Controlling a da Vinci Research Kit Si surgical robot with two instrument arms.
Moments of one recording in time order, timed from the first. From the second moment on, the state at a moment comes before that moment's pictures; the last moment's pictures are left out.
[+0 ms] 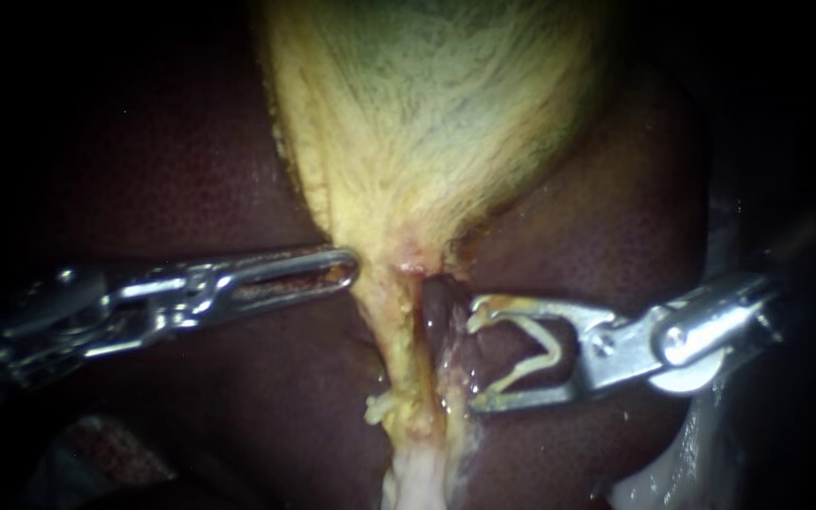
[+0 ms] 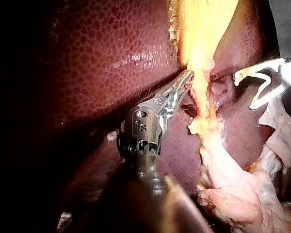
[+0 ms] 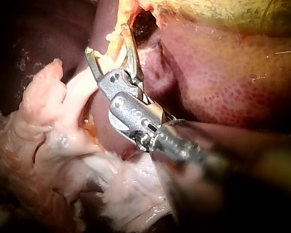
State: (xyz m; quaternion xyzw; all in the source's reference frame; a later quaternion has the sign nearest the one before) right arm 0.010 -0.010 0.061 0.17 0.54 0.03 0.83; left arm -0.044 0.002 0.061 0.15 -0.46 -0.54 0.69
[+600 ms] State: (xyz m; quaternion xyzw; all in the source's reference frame) right arm 0.014 -0.010 0.069 0.19 0.49 0.05 0.85; left arm -0.044 0.002 0.059 0.15 -0.46 -0.55 0.68
